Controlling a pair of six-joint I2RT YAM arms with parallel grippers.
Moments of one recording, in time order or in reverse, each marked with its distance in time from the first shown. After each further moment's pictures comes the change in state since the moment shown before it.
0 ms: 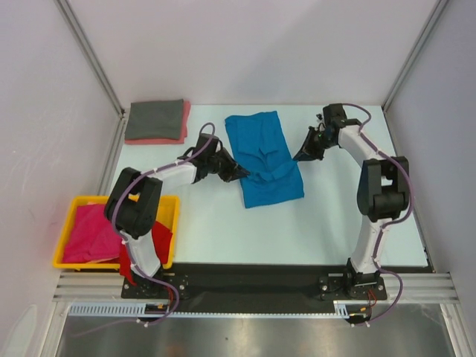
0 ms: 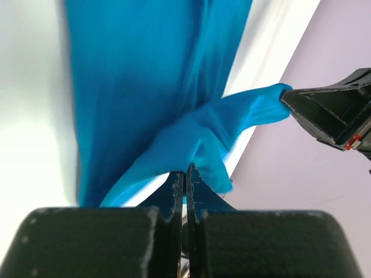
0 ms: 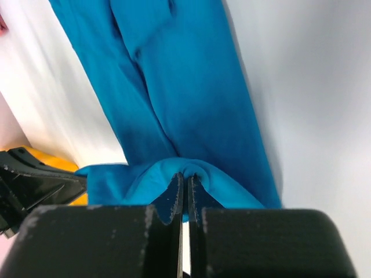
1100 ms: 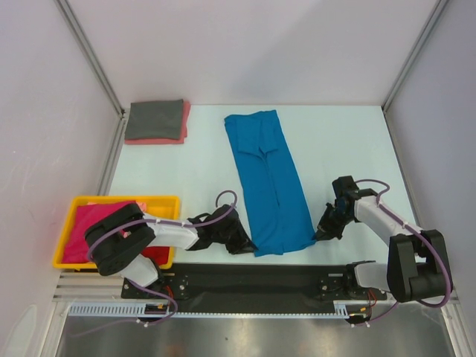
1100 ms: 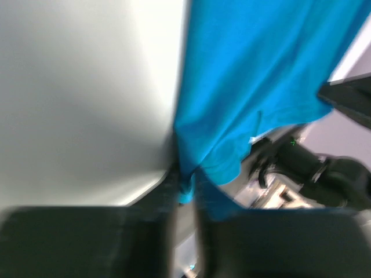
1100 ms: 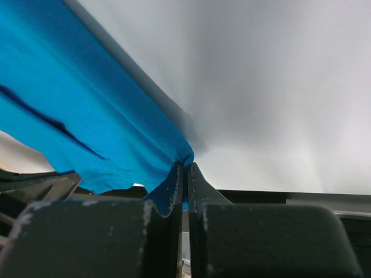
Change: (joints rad) left arm -0.506 -0.284 -0.605 0.232 -0.192 -0.198; right arm 0.039 -0.666 -0.910 -0.105 0.171 0.193
